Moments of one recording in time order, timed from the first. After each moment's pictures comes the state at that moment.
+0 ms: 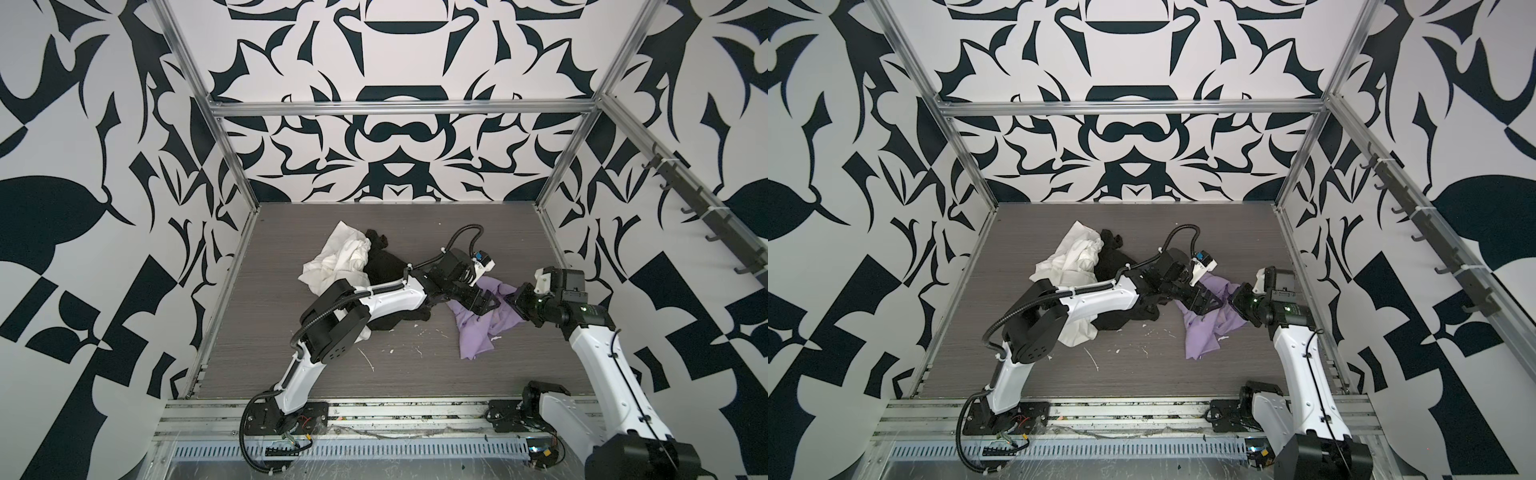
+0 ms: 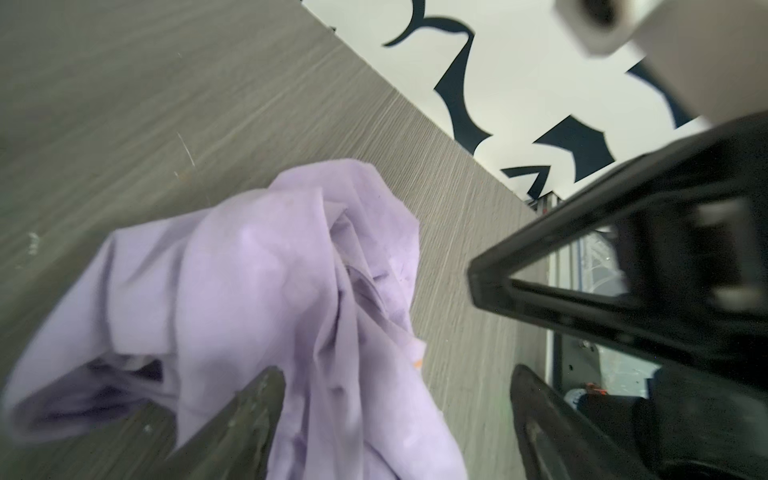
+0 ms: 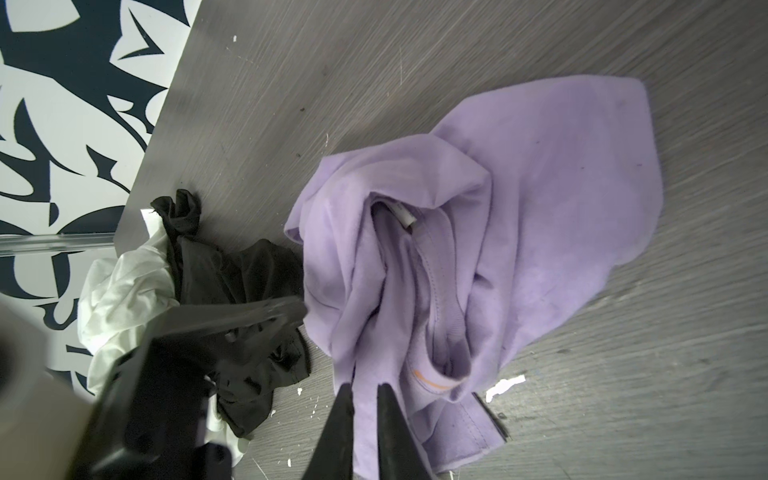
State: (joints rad) left arm -1.02 2.09 1.57 -0.03 0.42 -0.32; right arm -0.15 0.92 0.71 -0.72 -0.42 0.65
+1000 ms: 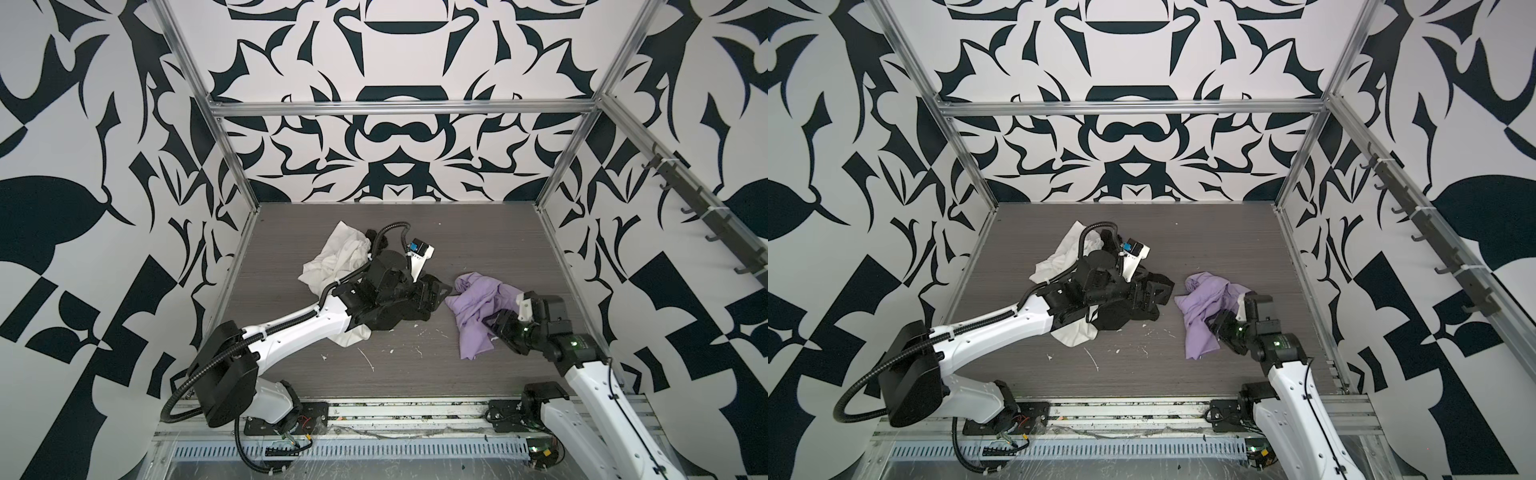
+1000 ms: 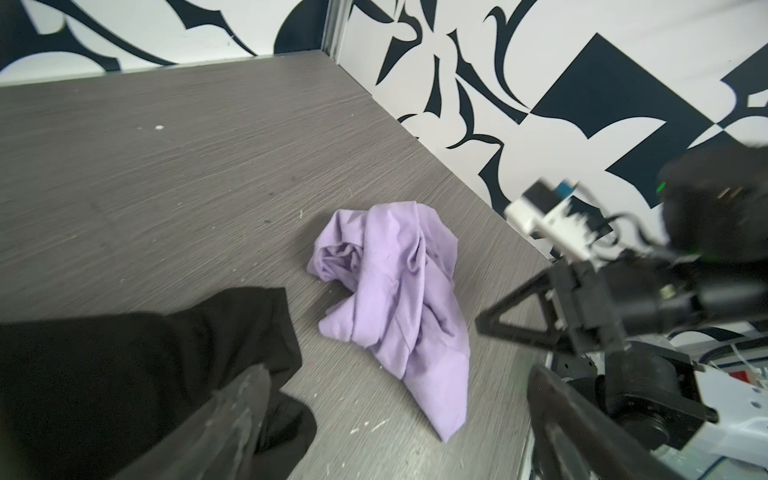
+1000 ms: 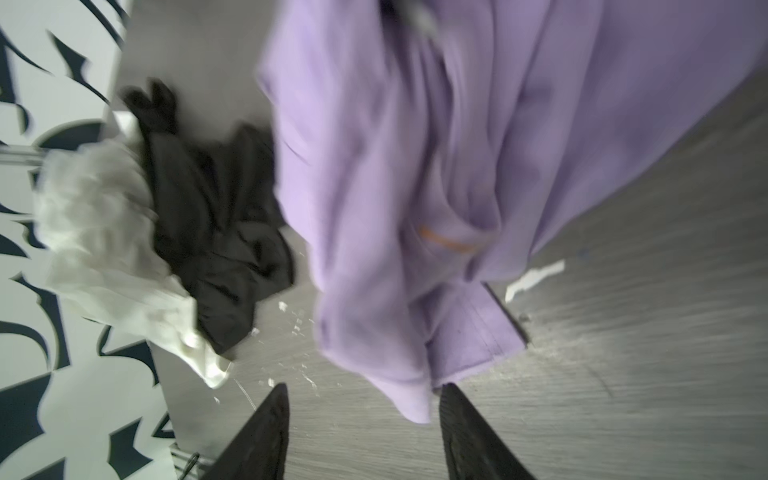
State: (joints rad) left arm -0.92 1.41 0.99 0.02 0.20 -0.34; right arm 0.15 0.67 0.43 -0.74 -0.37 0.85
